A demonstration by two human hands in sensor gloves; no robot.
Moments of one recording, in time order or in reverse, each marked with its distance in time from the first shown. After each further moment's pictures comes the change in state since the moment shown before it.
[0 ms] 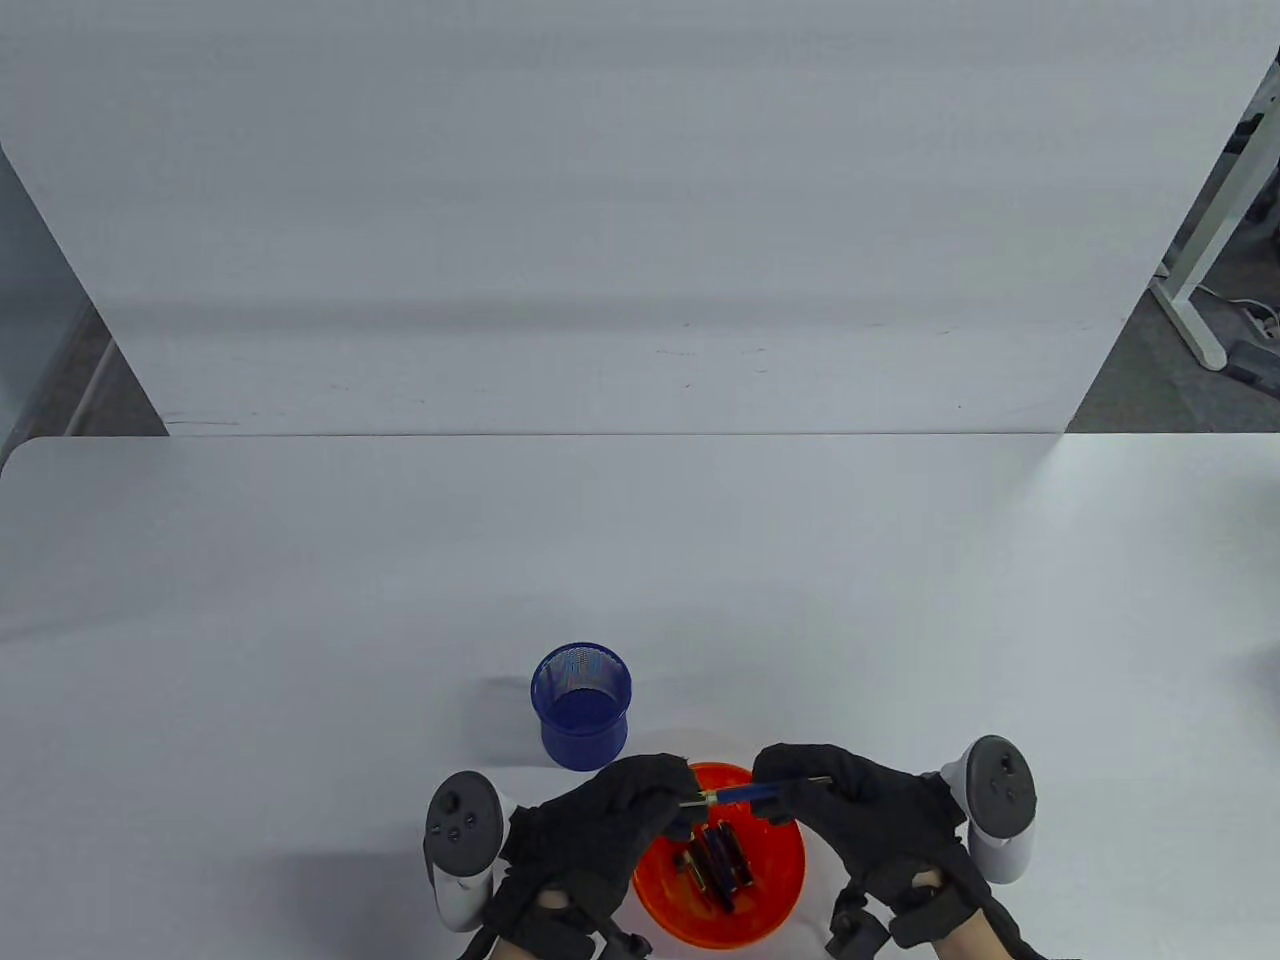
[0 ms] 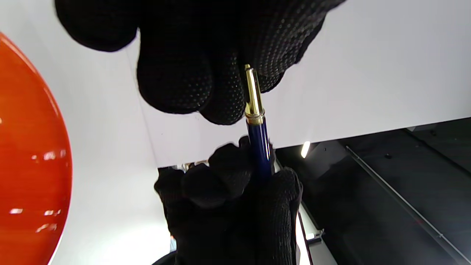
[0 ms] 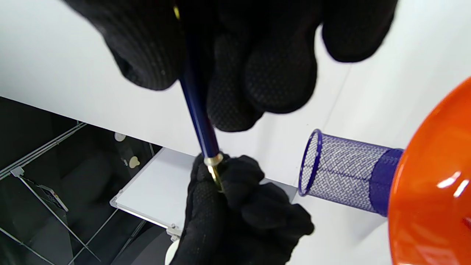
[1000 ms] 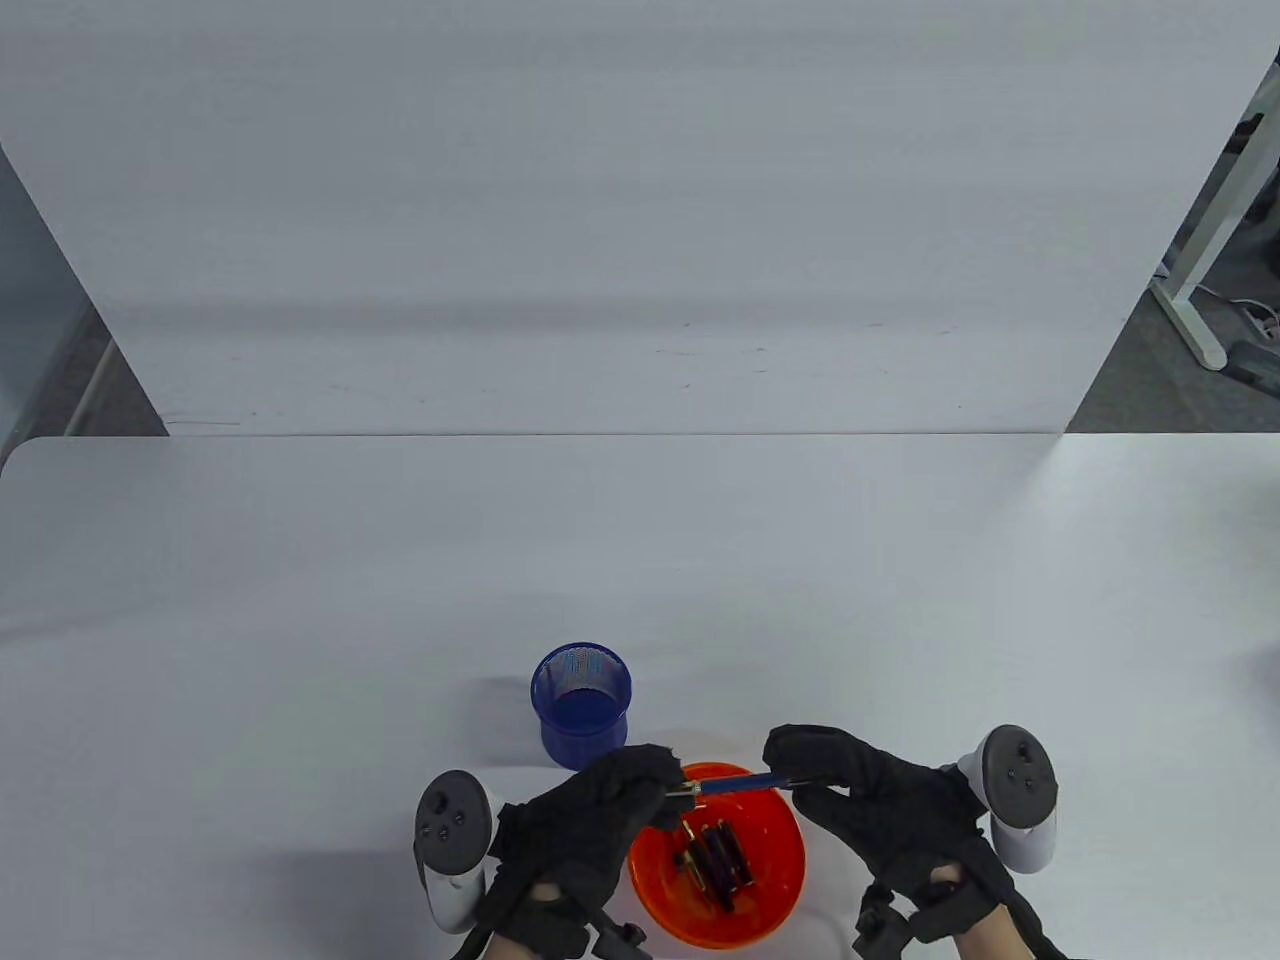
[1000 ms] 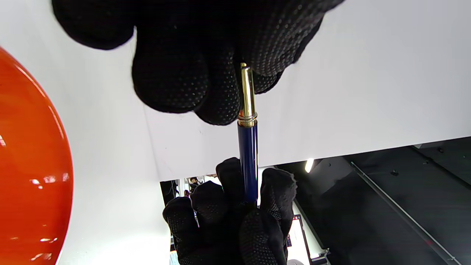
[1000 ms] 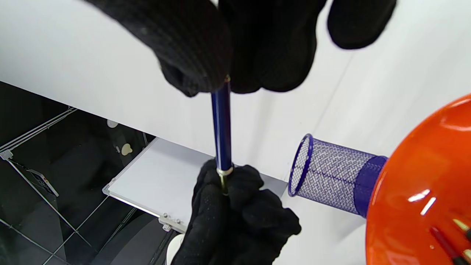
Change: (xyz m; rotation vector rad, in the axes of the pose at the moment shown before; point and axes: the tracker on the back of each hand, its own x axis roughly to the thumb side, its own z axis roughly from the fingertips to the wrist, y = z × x) left_hand -0.003 0.010 0.001 0.075 0.010 0.009; right_hand 0.009 -0.013 0.000 0.038 0.024 0.079
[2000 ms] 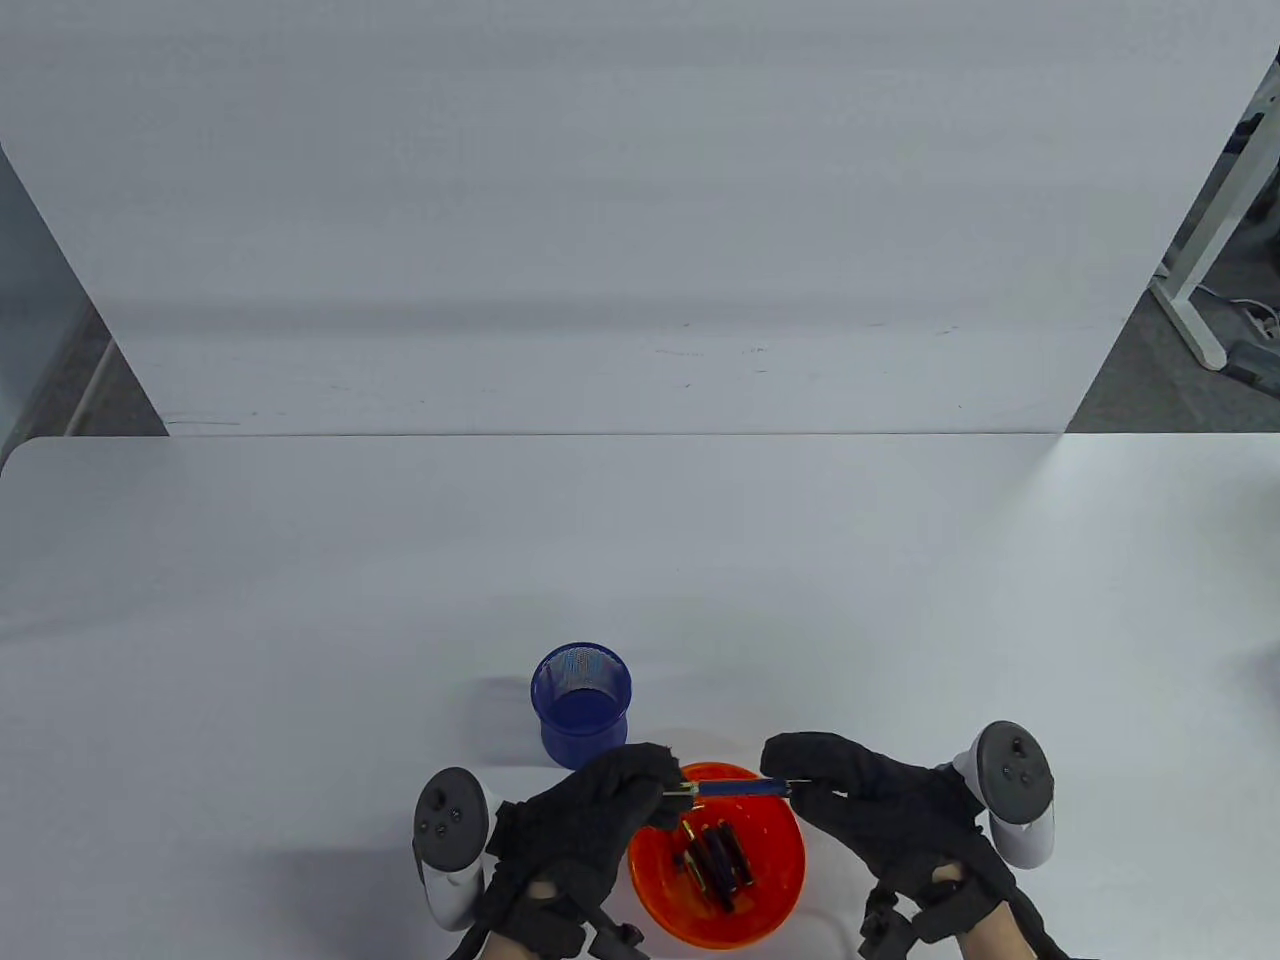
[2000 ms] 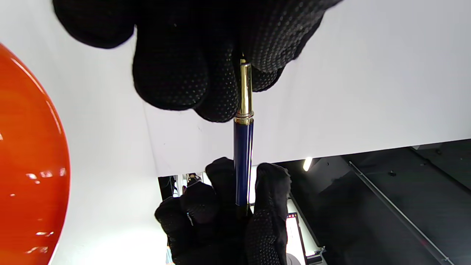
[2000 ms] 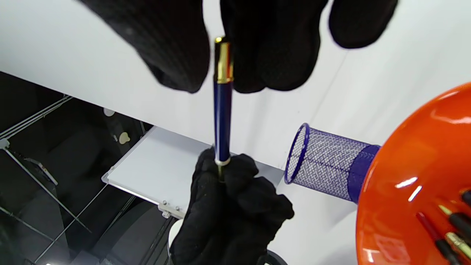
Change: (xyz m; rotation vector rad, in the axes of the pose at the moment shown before) left_hand 0.000 0.001 0.000 -0.007 0.007 0.035; right_hand 0.005 0.001 -0.001 0.071 0.011 0.003
